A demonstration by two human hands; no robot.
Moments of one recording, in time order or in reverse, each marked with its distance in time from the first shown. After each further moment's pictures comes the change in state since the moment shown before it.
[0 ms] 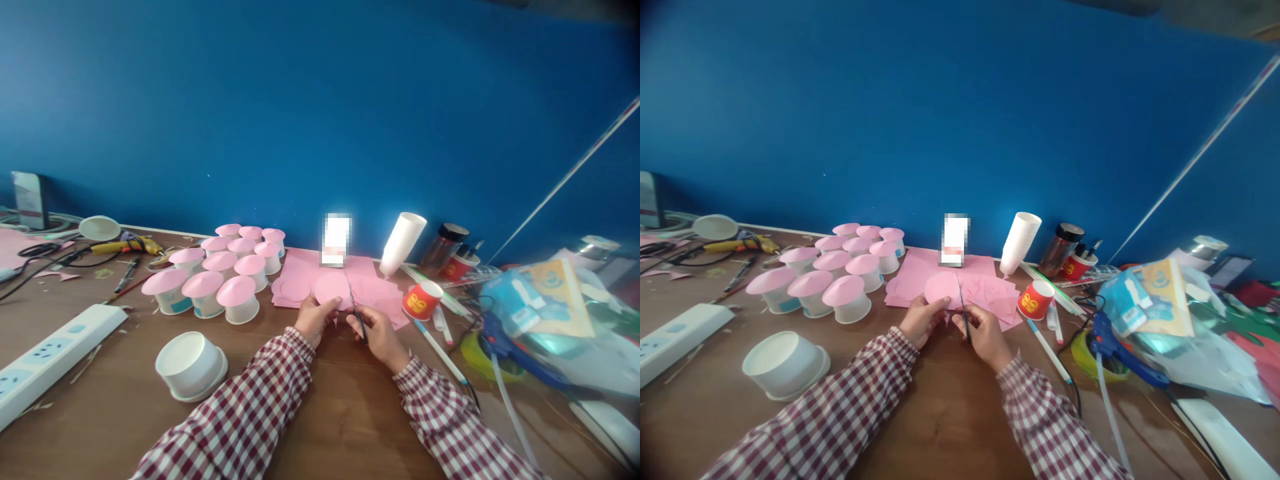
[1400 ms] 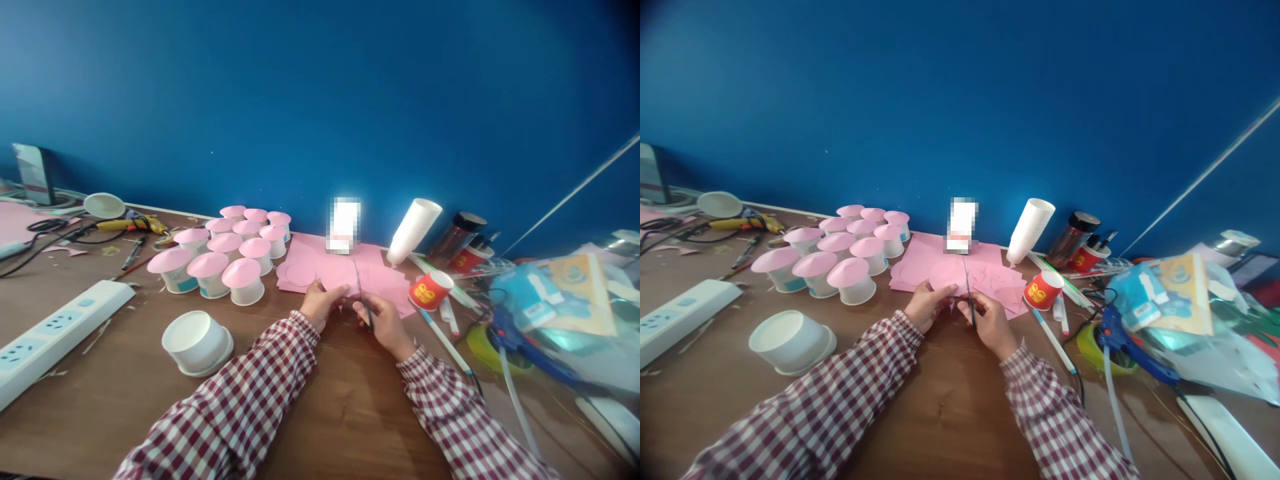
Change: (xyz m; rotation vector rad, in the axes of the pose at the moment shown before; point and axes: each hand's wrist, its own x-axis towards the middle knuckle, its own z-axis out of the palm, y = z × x) left_hand 0.000 -0.001 0.000 -0.006 -0.039 0.004; right_hand 0.000 0.006 -0.002 -0.041 -0.014 0.000
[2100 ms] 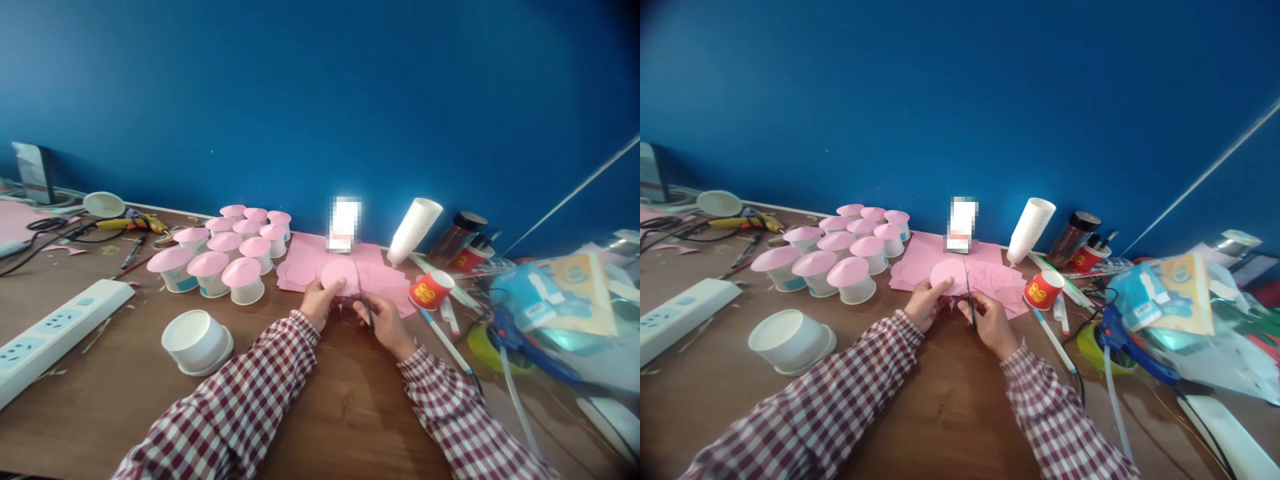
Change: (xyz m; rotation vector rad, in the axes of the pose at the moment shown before) left_hand 0.001 0.000 0.000 -0.028 0.046 0.006; right_hand 0.000 0.000 0.000 0.007 0.001 -0.001
